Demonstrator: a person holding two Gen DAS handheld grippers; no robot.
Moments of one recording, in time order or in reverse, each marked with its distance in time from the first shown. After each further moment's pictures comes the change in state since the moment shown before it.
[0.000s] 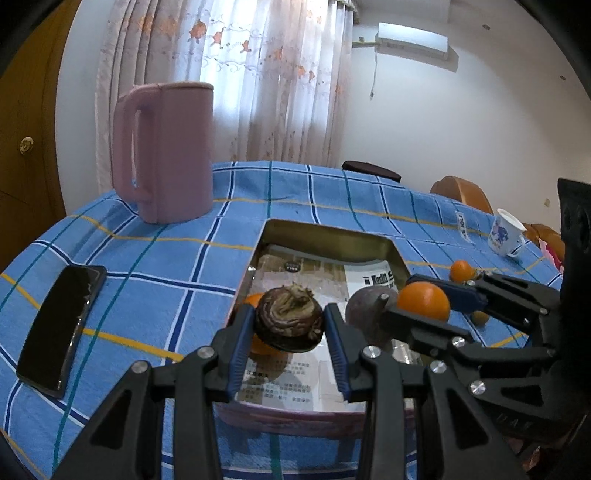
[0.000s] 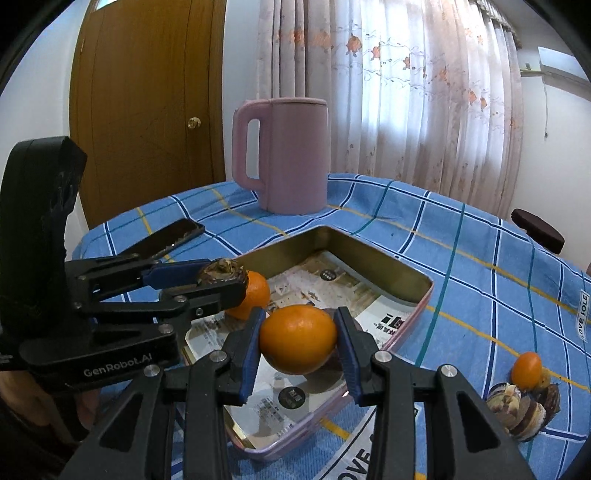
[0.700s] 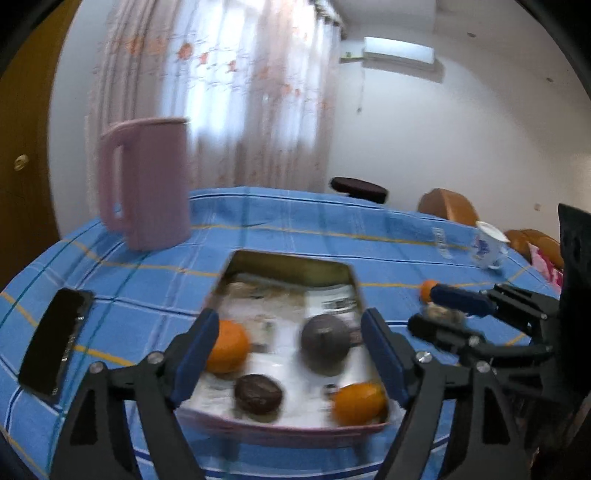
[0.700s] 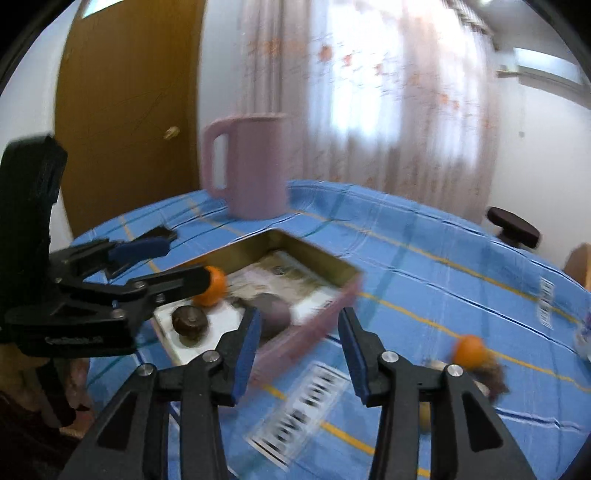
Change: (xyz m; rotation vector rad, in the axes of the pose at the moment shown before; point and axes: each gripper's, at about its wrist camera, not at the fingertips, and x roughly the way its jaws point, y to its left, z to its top) left arm -0.023 -0.041 0.014 0.032 -0.072 -0.055; right arm -0.061 -0.042 -0.013 0.051 -0.037 -0.111
